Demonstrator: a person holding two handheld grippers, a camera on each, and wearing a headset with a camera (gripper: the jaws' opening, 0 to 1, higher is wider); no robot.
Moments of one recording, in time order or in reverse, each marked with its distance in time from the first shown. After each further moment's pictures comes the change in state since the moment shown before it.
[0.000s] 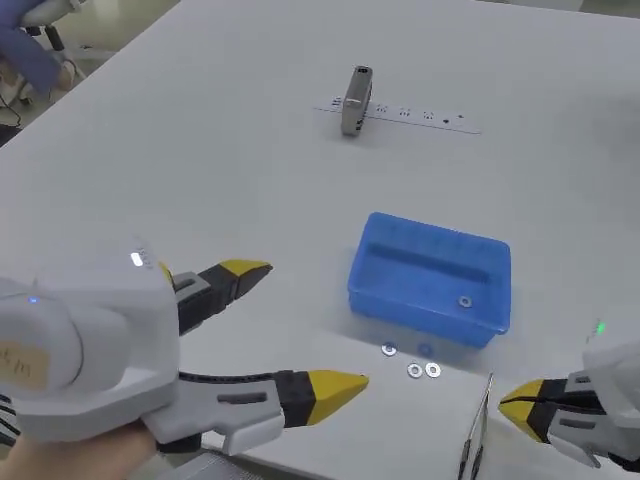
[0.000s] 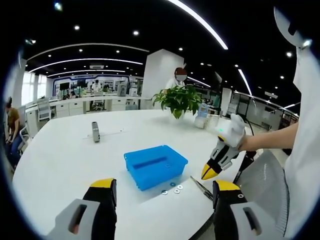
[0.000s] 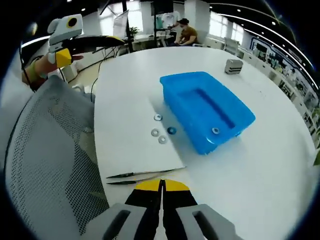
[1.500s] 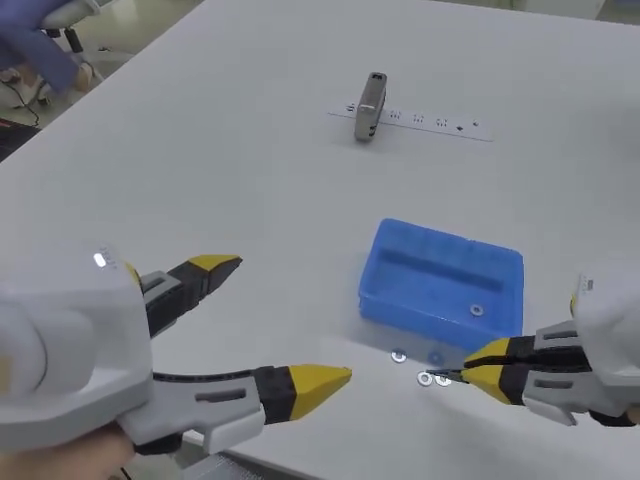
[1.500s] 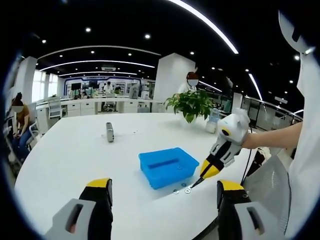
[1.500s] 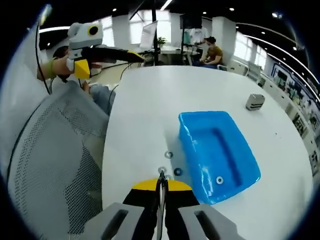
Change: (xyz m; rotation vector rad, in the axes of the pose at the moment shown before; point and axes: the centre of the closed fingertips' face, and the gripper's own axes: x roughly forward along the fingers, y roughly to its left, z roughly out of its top) left arm -0.020 0.022 0.002 -0.038 -0.034 0.097; right arm 0.004 0.012 0.059 -0.357 -0.025 0.093
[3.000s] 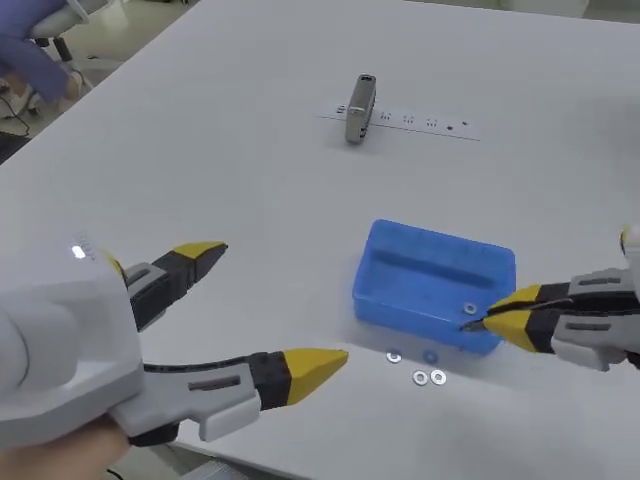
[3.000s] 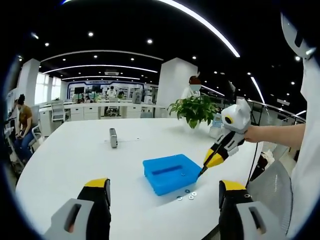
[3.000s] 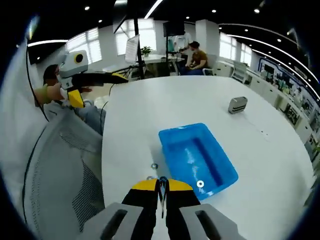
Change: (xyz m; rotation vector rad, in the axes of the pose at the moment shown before) left arm 0.000 0.006 0.011 -0.002 -0.043 0.029; right arm -0.036 -0.021 0.022 0.127 -0.065 0.004
